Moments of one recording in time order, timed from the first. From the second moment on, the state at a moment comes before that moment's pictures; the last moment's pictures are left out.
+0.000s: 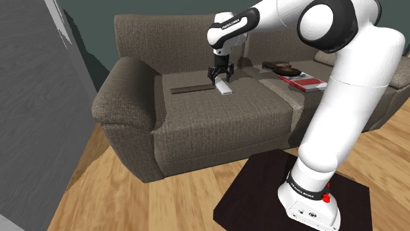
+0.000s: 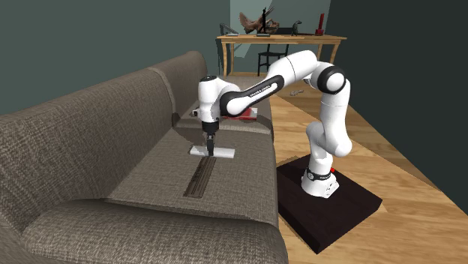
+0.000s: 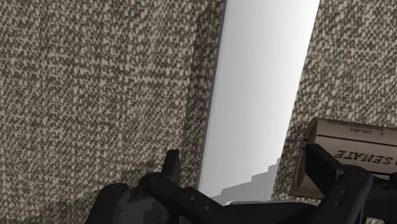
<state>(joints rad) -0.20 0.06 -0.19 -1.90 -0.01 1.98 0.09</state>
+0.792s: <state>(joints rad) -0.20 0.06 -0.19 -1.91 -0.01 2.00 0.08</state>
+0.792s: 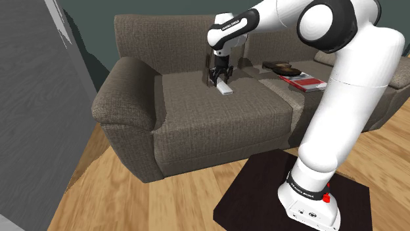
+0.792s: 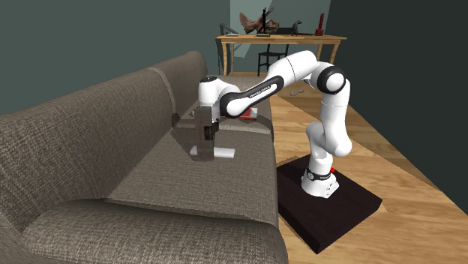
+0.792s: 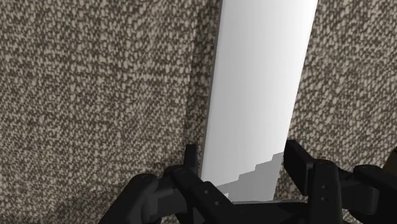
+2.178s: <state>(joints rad) -0.20 0.04 -0.19 -1.77 -0.01 1.83 0.08</state>
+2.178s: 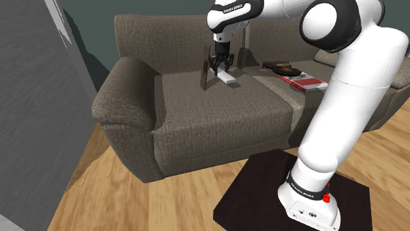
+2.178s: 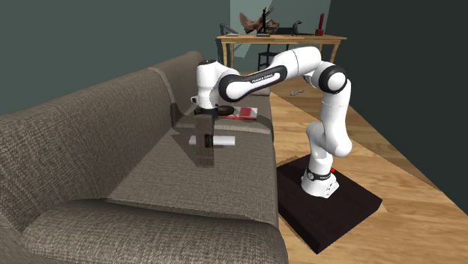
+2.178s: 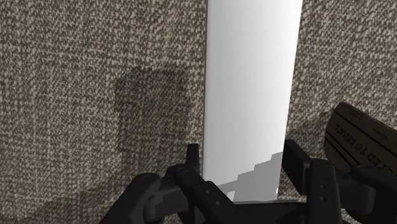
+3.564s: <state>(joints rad) -0.34 -0.30 -0.35 -2.06 -0.12 1.80 -0.18</state>
